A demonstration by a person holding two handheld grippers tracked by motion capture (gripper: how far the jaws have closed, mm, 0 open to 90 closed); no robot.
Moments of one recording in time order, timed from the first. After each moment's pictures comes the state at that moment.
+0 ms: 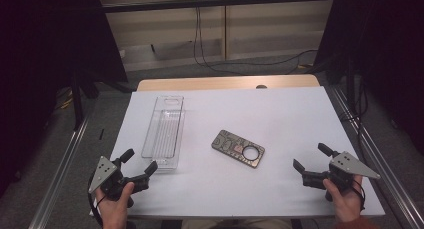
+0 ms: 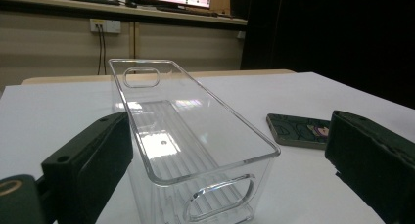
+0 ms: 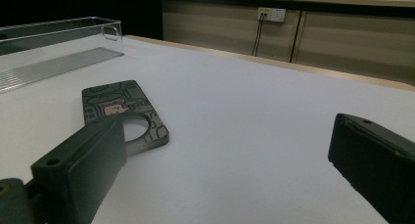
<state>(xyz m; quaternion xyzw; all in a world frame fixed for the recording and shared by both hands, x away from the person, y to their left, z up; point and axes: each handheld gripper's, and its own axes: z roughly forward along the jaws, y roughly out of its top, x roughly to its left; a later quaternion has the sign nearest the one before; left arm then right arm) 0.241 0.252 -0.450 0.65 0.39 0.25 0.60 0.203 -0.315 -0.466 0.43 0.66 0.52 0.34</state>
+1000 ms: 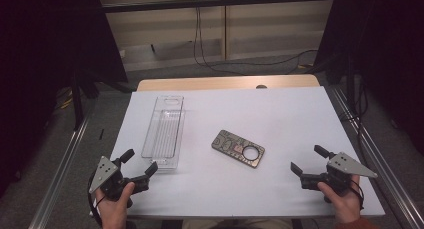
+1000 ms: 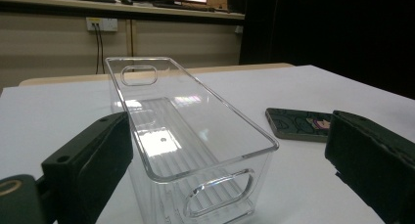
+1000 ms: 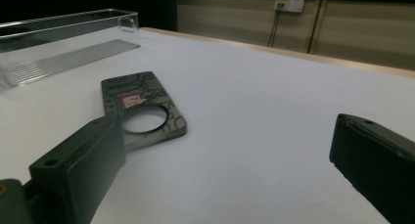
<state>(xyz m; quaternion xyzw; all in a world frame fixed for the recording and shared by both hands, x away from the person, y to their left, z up) 0.241 0.253 -0.449 0.67 0.37 0.25 0.59 0.203 -0.309 -0.469 0.42 0.67 0.52 0.30</state>
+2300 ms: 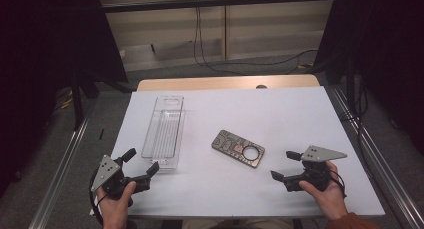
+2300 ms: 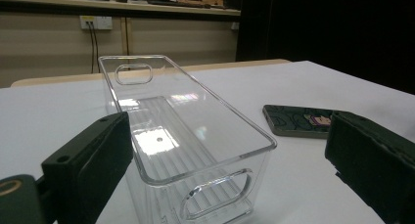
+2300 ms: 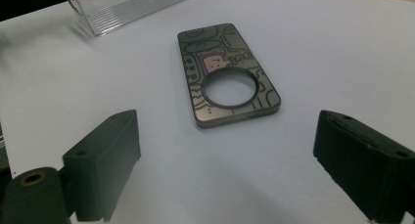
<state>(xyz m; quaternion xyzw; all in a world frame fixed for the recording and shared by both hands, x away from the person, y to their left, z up) 0.244 0.251 -0.449 0.68 0.37 0.25 0.59 0.225 -0.268 -0.453 0.38 0.78 0.48 0.16</state>
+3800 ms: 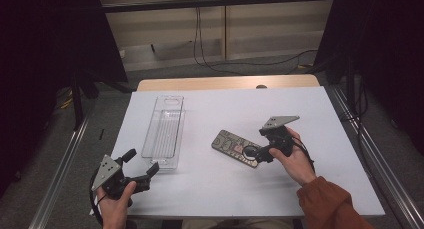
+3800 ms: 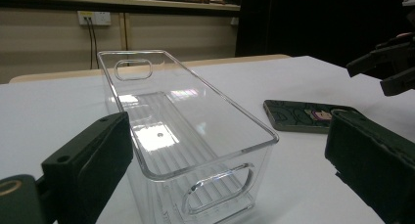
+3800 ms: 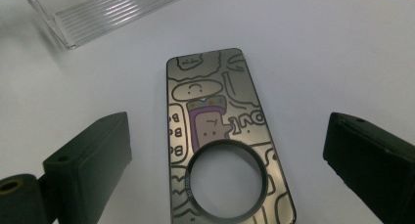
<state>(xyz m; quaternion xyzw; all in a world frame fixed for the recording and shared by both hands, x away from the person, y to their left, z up) 0.246 0.252 -0.451 0.68 0.37 0.25 0.58 0.317 -0.207 -0.437 0.36 0.82 0.42 0.12</state>
